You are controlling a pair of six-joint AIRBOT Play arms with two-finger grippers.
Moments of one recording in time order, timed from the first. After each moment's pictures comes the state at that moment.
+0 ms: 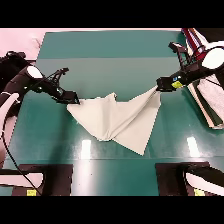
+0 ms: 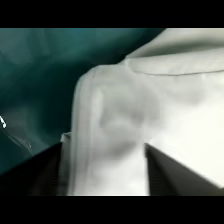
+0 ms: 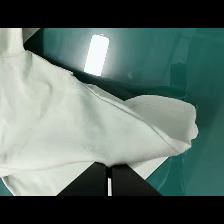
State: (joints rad) left arm -0.06 -1.49 1.23 1.05 -1.24 -1.21; right arm 0.18 -1.21 1.34 -1.30 1.34 1.59
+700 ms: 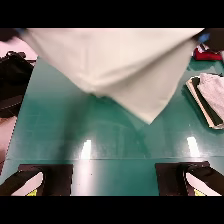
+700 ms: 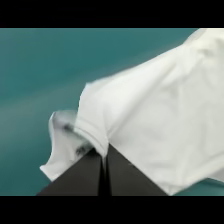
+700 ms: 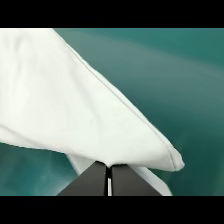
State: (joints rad) left arm 0.03 -0.99 1.79 1.07 -1.17 -1.27; right arm 0.17 -0.95 1.78 -1.32 1.33 1.57
